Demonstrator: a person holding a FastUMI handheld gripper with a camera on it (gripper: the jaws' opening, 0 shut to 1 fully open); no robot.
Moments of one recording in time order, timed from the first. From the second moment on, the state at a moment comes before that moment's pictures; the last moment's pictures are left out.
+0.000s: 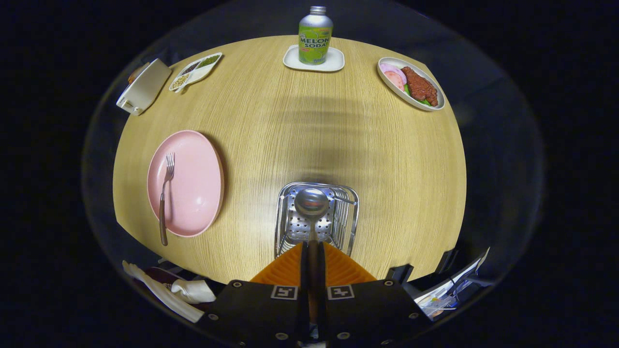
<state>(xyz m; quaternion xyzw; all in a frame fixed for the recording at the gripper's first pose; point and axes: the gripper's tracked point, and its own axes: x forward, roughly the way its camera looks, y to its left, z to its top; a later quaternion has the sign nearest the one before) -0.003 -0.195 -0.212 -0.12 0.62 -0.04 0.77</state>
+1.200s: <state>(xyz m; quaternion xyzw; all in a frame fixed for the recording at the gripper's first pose) 0.039 -0.004 -0.170 -0.07 0.32 0.03 0.95</state>
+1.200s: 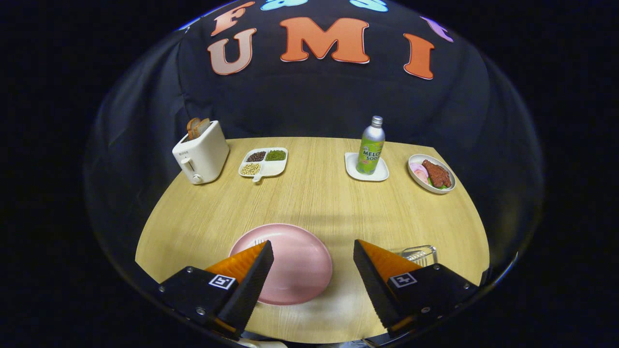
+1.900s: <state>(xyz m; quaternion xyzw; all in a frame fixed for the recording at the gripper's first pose) 0.024 0.051 -0.283 -0.08 0.35 0.06 0.93</state>
